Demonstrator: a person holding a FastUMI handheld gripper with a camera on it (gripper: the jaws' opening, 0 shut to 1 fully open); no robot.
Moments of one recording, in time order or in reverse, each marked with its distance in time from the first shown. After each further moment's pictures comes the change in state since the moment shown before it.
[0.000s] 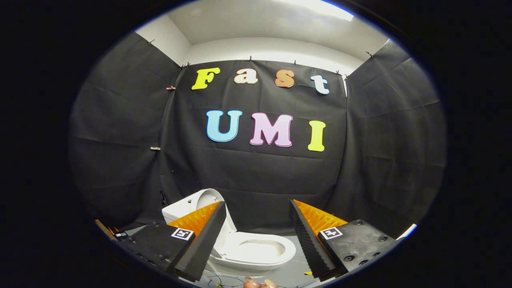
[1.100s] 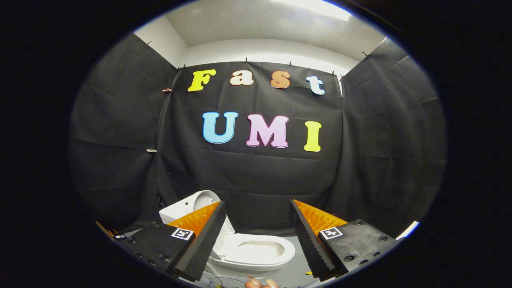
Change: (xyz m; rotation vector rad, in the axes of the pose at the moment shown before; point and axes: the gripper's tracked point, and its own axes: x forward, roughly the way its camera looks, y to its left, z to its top) arm -0.002 -0.007 -0.003 0.020 -0.014 -0.032
